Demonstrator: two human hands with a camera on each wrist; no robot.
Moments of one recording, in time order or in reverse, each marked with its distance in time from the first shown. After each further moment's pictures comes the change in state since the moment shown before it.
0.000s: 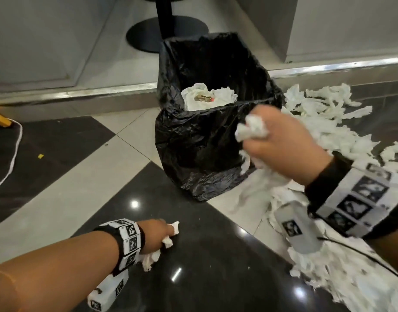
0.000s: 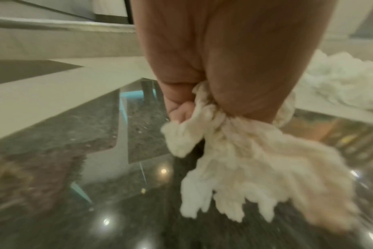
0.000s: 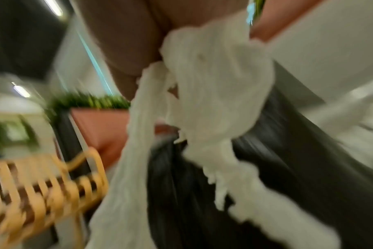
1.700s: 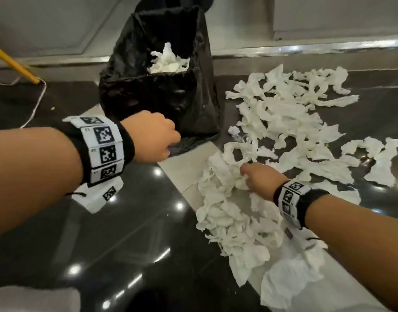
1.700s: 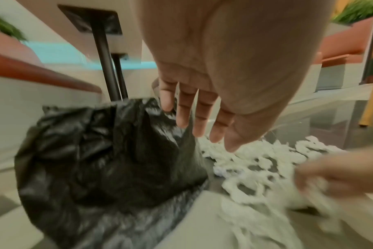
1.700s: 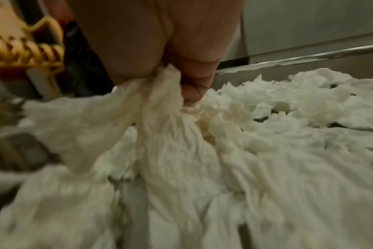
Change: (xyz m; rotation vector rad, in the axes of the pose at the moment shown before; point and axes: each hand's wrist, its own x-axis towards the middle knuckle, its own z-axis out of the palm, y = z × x) left_hand -0.054 0.274 -0.195 0.528 0.300 -0.252; right_hand -0.097 0.273 -0.040 -0.293 -0.694 -0.028
